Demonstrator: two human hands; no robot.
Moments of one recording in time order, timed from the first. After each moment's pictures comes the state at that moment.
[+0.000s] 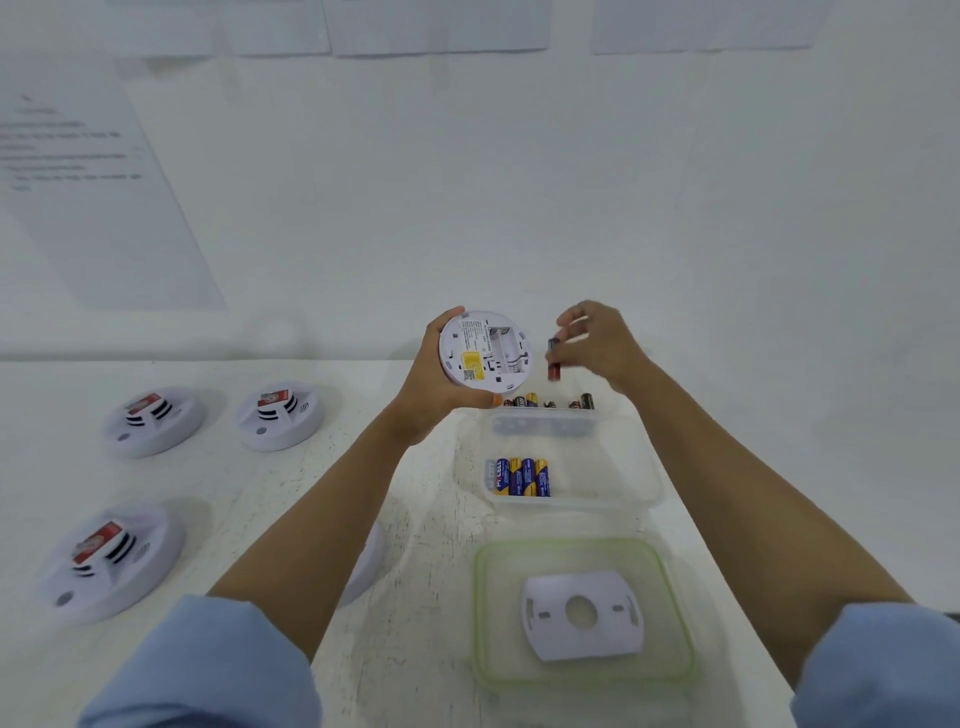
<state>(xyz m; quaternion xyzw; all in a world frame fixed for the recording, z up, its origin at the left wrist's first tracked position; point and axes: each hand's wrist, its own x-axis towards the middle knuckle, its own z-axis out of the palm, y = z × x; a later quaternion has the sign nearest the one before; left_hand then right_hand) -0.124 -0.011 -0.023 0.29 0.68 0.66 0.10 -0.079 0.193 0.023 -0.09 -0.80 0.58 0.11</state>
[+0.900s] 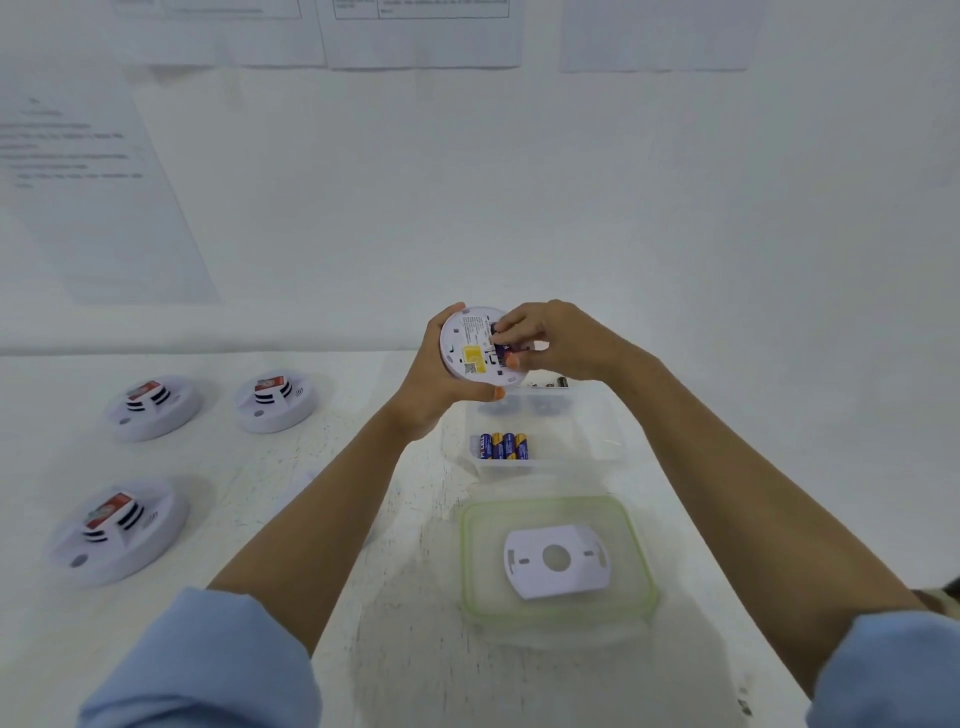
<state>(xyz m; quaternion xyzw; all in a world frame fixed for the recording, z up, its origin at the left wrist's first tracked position) -0.089 -0.010 -0.020 0.32 0.64 0.68 0.14 -0.028 0.163 0.054 0.13 -0.95 0.27 0.06</state>
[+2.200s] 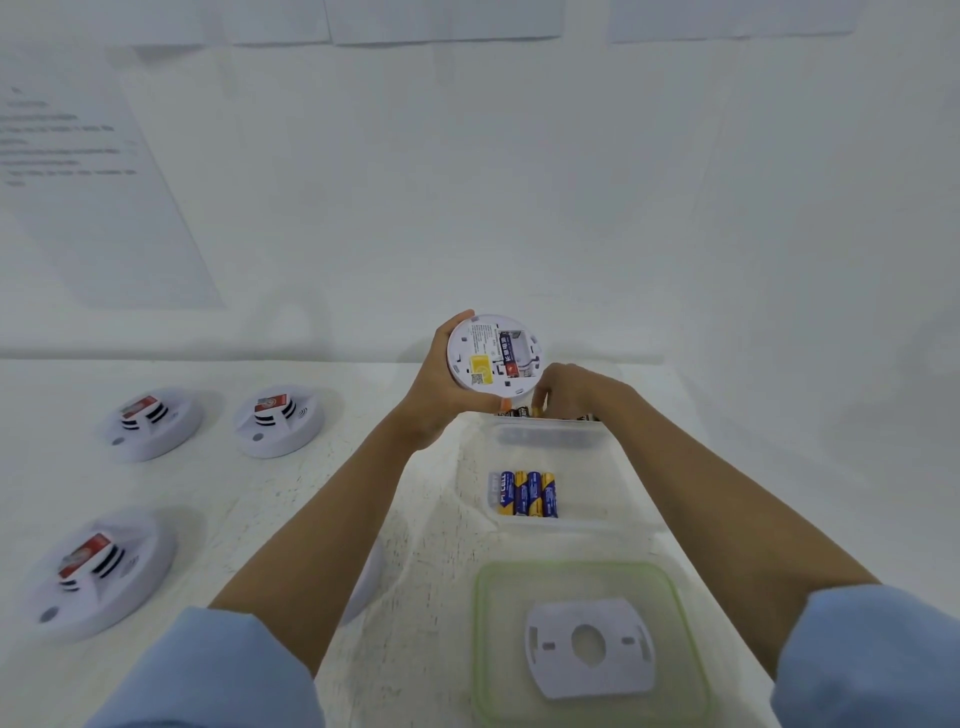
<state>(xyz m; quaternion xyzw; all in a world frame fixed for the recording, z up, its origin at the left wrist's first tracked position) -0.138 -0.002 -0.030 0.28 0.67 0.68 0.12 -0.122 0.180 -0.021 -0.05 -0.97 0.18 -0.15</state>
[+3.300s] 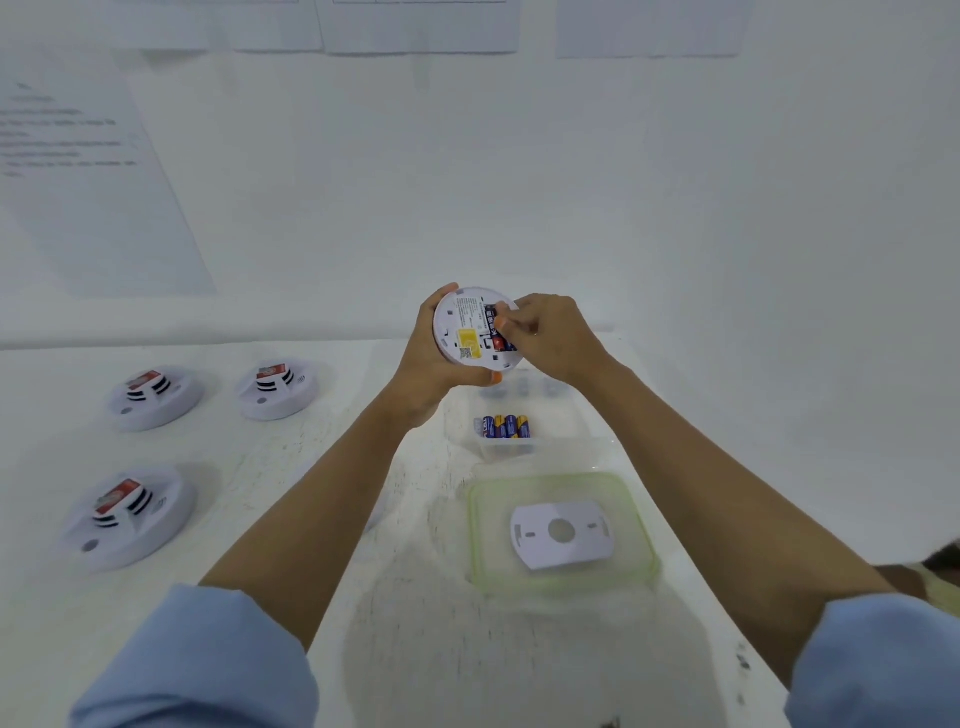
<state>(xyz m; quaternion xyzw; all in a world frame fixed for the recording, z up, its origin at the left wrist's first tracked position) -0.071 -0.018 -0.008 0.31 0.62 0.71 0.12 -0.019 0.135 0.032 0.03 -0.93 0.32 0.20</state>
